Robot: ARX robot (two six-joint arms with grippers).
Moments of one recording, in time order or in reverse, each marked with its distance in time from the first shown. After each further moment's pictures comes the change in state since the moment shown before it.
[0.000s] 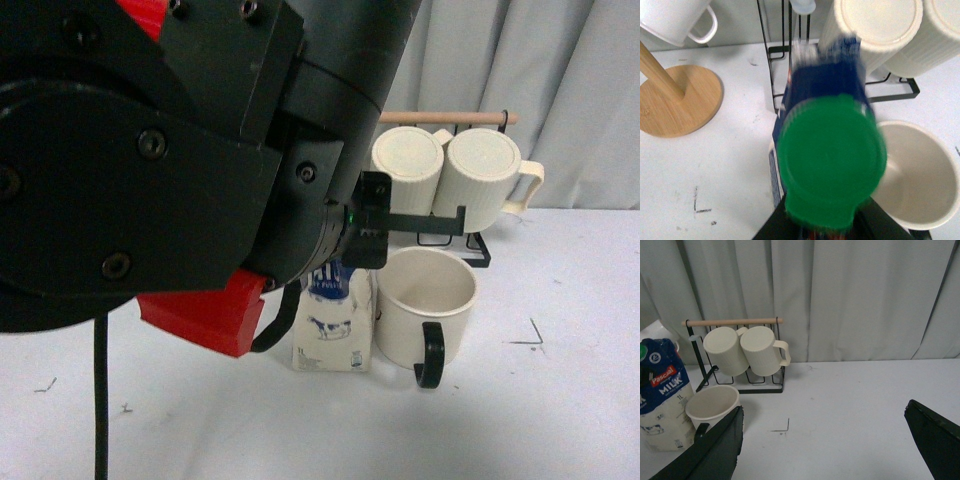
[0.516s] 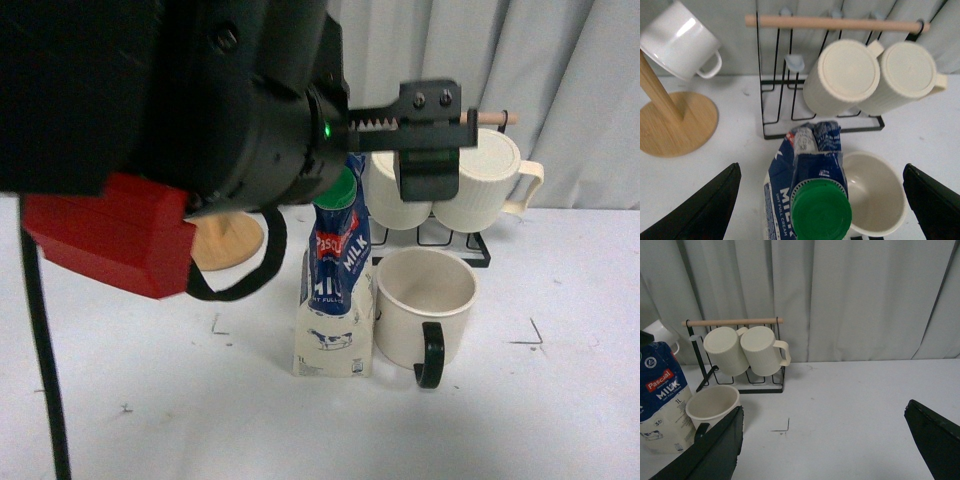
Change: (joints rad) left arm 0.004 -0.154 -0.049 0.020 0.040 -0.040; right arm 0.000 0.000 0.000 0.000 0.000 0.000
